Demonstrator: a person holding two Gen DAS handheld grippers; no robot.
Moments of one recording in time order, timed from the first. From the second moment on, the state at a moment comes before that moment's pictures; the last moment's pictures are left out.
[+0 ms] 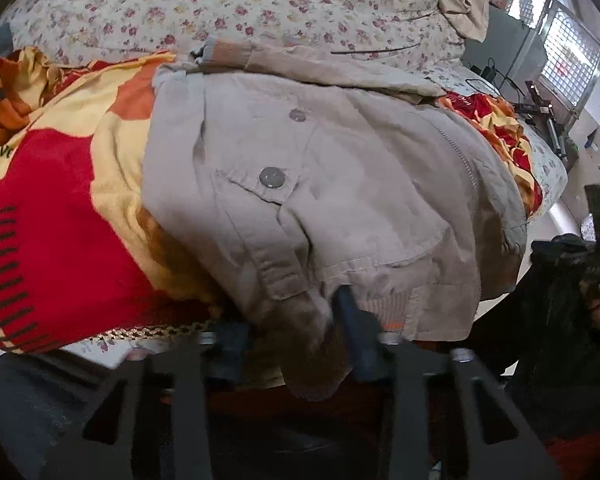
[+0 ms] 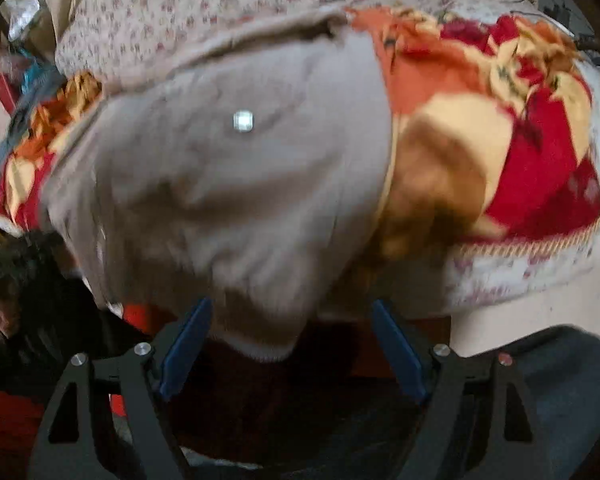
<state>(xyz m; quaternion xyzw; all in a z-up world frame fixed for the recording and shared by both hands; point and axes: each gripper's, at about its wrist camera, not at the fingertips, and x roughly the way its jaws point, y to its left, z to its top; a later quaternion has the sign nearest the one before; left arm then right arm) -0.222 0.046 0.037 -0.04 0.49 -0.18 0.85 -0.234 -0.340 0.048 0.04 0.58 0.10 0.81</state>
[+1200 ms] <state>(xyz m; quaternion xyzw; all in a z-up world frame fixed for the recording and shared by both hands) -0.286 0.091 0.195 -0.05 0.33 -0.25 0.91 -0.282 -0.369 0.228 0.08 0.33 0.34 0.88</state>
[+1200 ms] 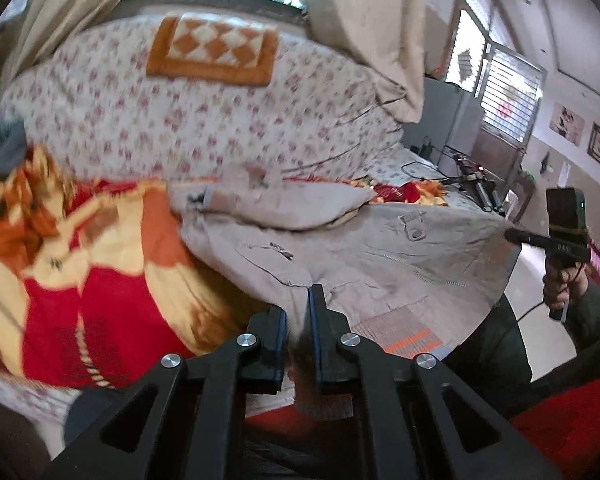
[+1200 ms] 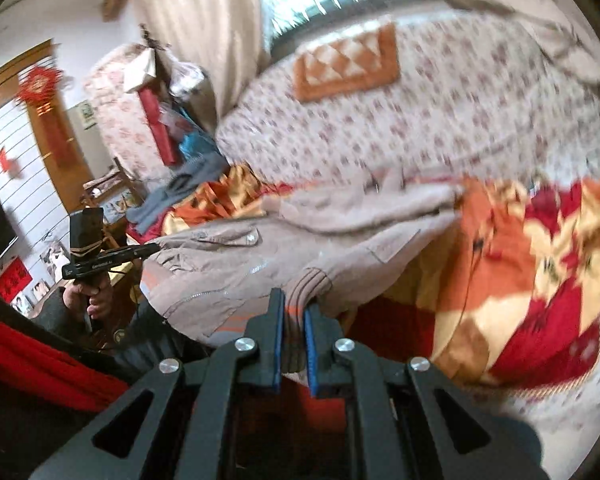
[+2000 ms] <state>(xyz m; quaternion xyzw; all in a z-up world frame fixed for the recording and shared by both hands) -0.035 0.058 0.237 0.05 0.36 -0.16 0.92 -0.038 -0.353 0.252 0.15 0.33 0.13 0.92</state>
